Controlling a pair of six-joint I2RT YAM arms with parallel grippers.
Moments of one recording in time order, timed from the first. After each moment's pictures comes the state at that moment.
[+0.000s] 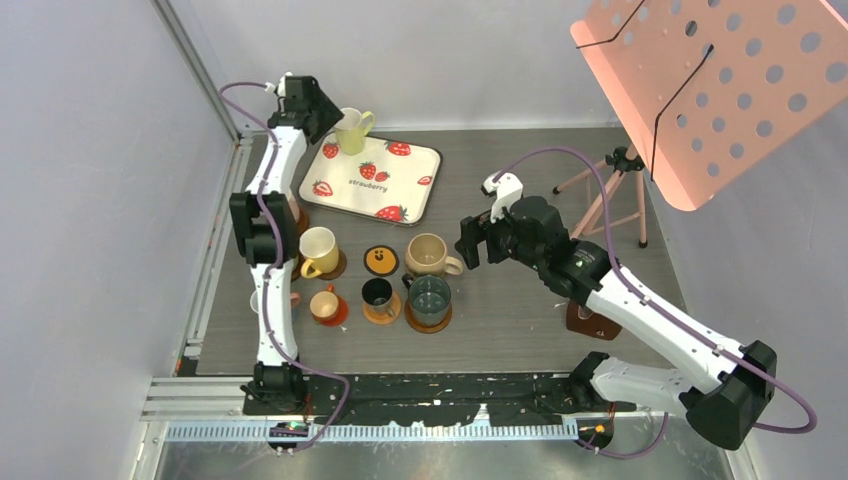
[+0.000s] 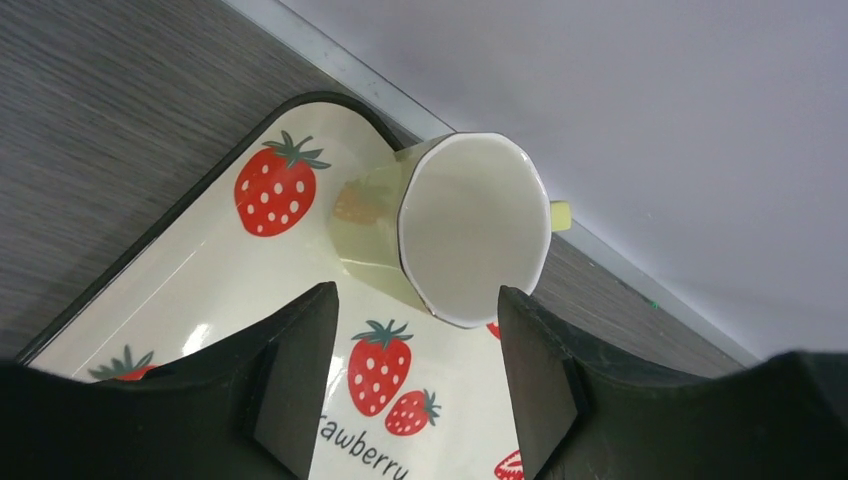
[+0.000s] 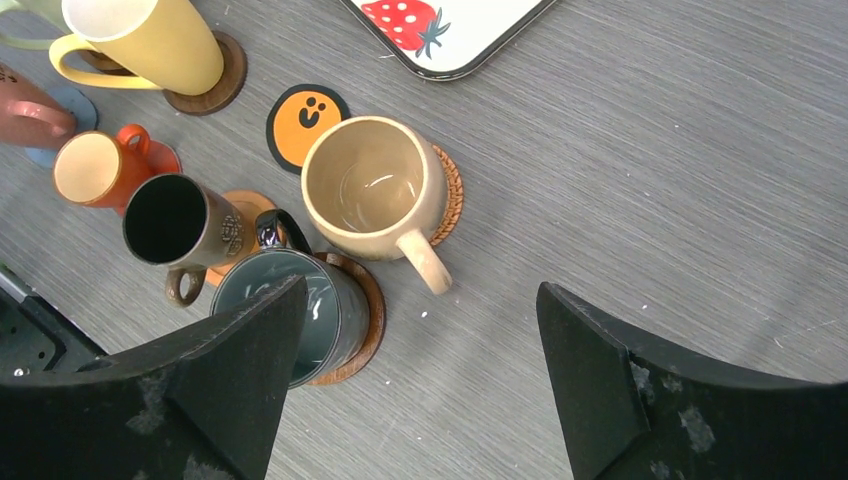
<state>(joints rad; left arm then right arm) -0.05 2.37 2.29 -0.51 -0.06 -0.72 0.73 1.06 0.97 -0.37 0.08 0.19</state>
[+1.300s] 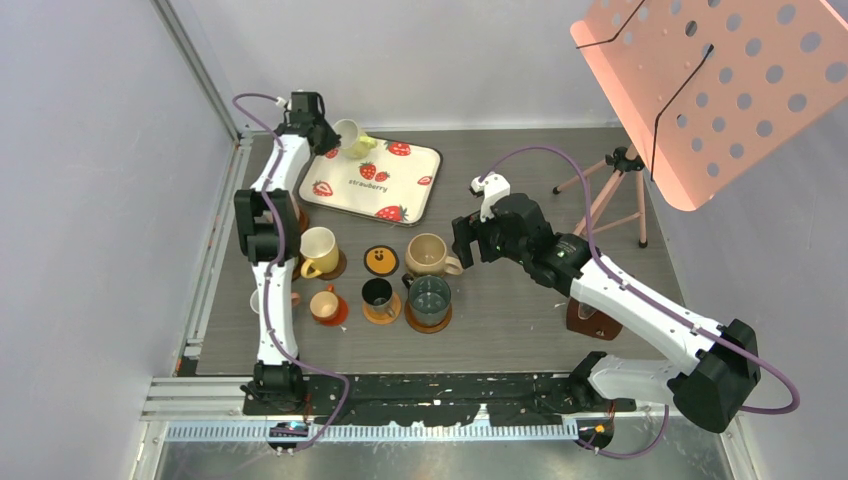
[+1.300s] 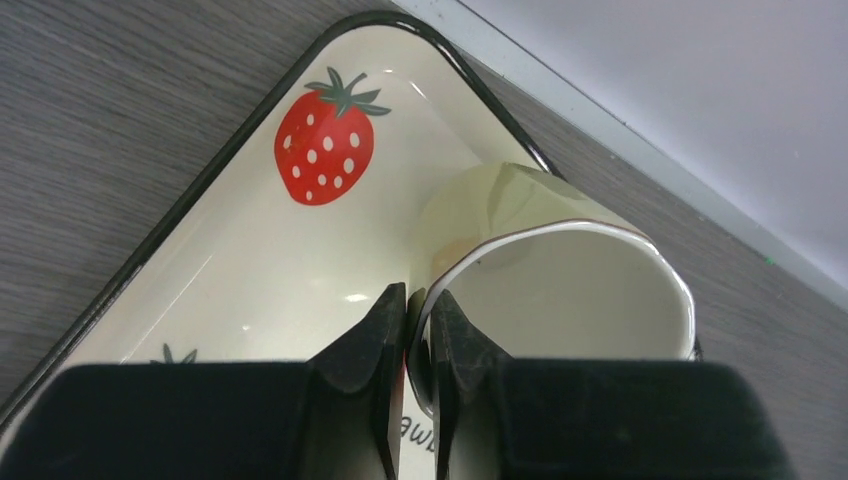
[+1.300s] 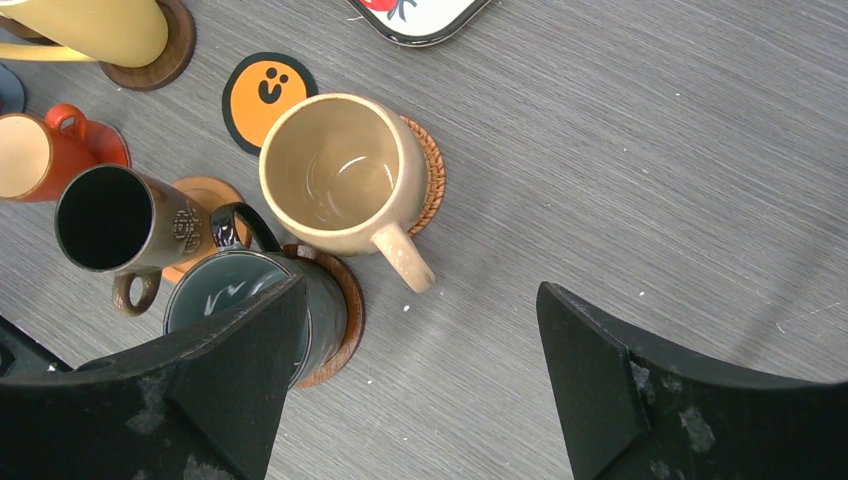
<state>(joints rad) -0.04 2.43 2.22 -0.48 0.00 -0.64 0.73 1.17 0.98 -0.37 0.11 0.18</state>
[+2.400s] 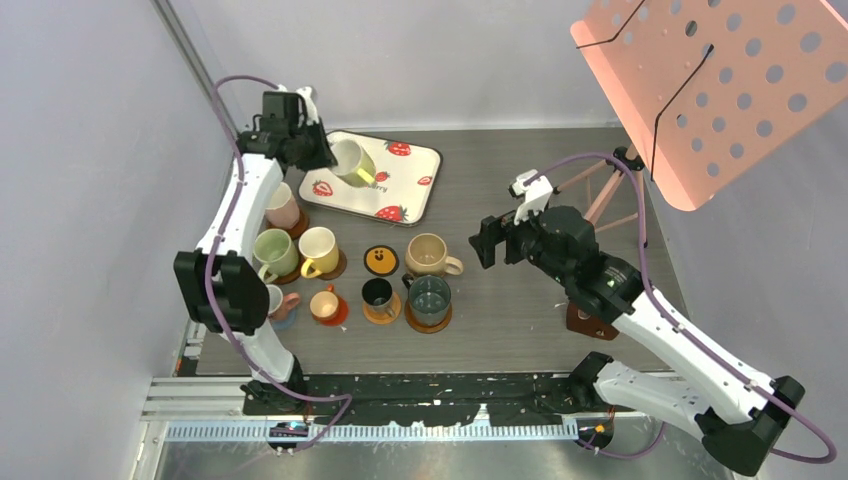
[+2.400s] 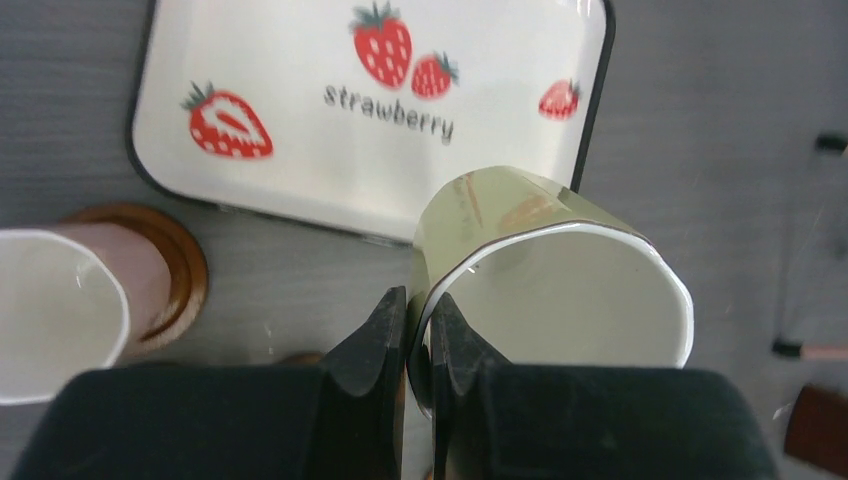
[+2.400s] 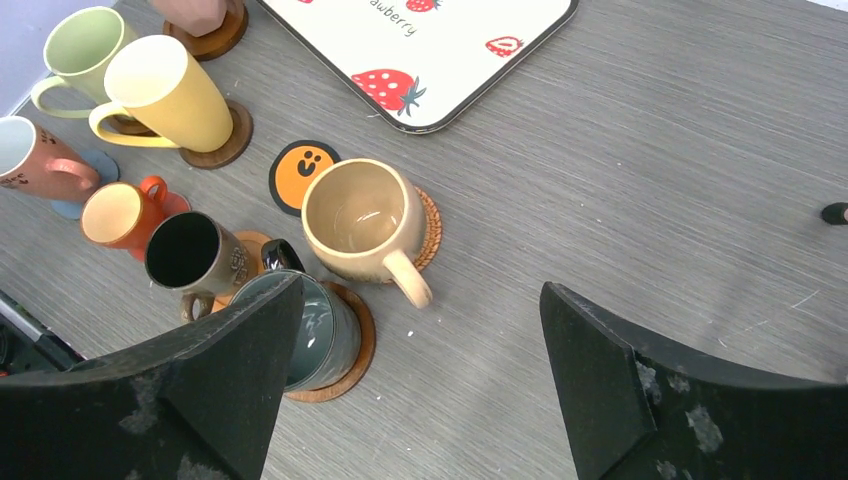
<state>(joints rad) -0.09 1.73 1.74 -0.71 0.17 -0.28 0.73 0.92 0.95 -0.38 0.14 0.18</state>
